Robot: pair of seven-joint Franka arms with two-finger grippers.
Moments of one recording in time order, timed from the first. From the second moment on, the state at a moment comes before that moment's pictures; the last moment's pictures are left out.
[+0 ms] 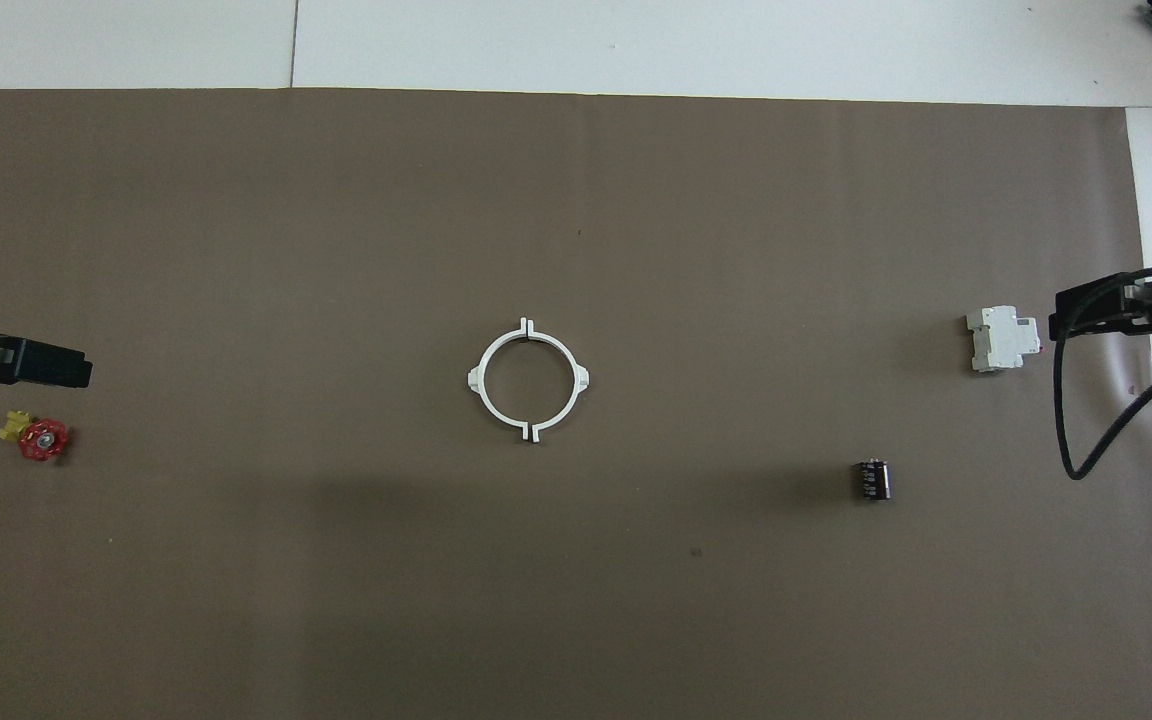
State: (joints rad) left arm -0.07 -0.13 0.05 -1.80 0.00 1.69 0.17; right arm 0.06 -0.01 -0.09 -1.60 -0.03 1.57 0.07
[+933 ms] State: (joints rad) left arm -0.10 -0.11 0.08 -1.81 0.00 1.73 0.16; right arm 0.06 -0.01 -0.09 -1.60 -0.03 1.57 0.07
